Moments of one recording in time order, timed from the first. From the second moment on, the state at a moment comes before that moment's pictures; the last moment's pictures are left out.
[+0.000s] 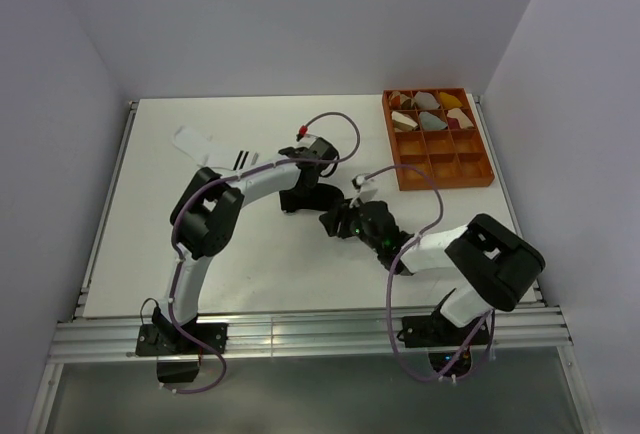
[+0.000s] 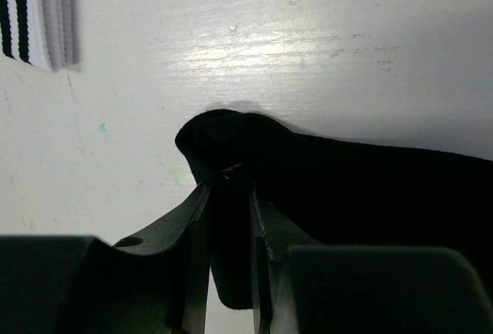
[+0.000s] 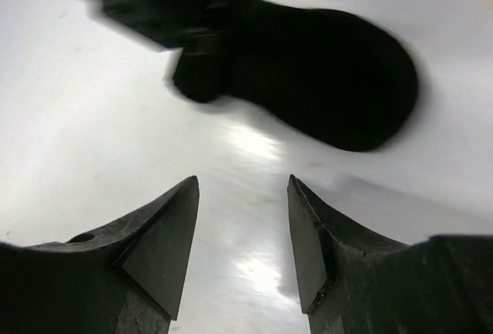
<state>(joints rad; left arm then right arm) -0.74 2.15 1.62 -0.68 -0.58 -0.47 0.70 1.51 0.39 0.77 0.08 0.54</state>
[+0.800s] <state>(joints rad) -0.69 2.15 1.64 -0.70 -0.42 -0.47 1.09 1.97 0.82 0.81 0.60 0.08</state>
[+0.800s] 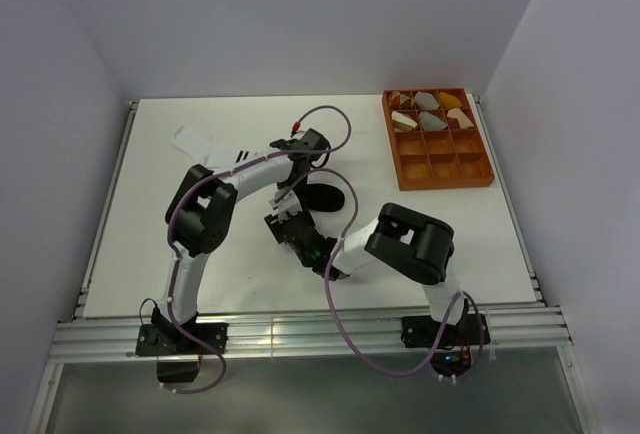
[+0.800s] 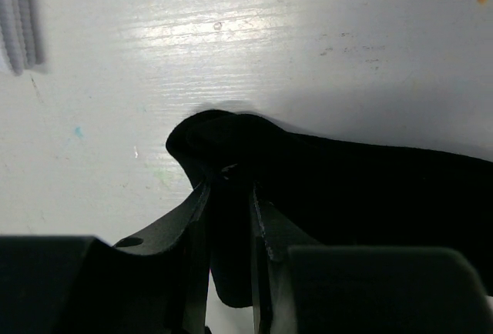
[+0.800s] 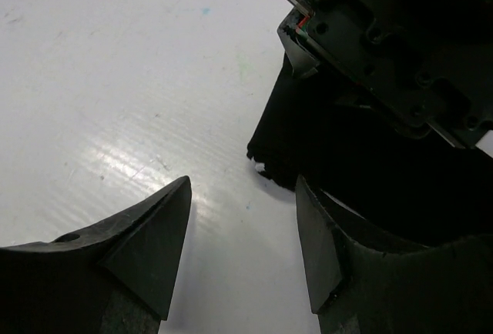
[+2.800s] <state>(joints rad) -0.49 1.82 1.13 -0.22 0.07 -0.80 0.91 1.93 0.76 0.76 0.31 0.41</state>
